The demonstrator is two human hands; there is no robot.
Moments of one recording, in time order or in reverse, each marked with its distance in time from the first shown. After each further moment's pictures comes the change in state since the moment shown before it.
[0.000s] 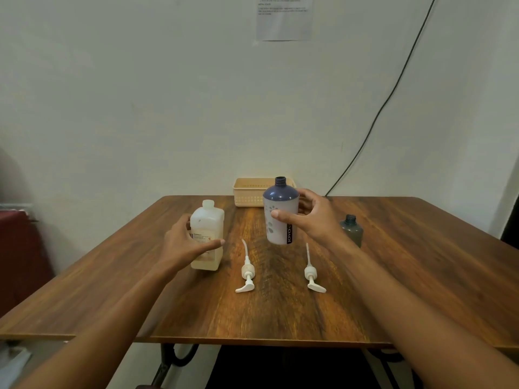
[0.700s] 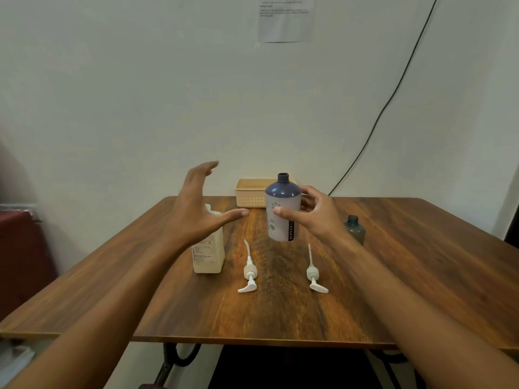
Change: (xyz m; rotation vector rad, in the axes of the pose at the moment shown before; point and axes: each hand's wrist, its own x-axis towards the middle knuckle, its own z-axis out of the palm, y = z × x) left_hand -0.006 0.101 -0.028 0.087 0.080 0.449; right_hand 0.001 -0.010 0.000 -0.032 0.021 -0.026
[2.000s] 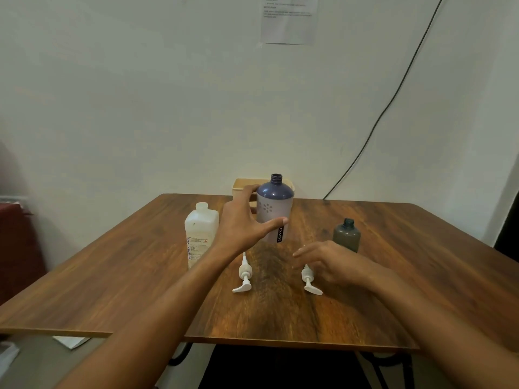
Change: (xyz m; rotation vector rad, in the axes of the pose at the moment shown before) left_hand -0.011 0.057 0.071 -0.135 -0.024 -0.126; right_hand -0.032 0.055 -0.054 -0.977 -0.677 -0.224
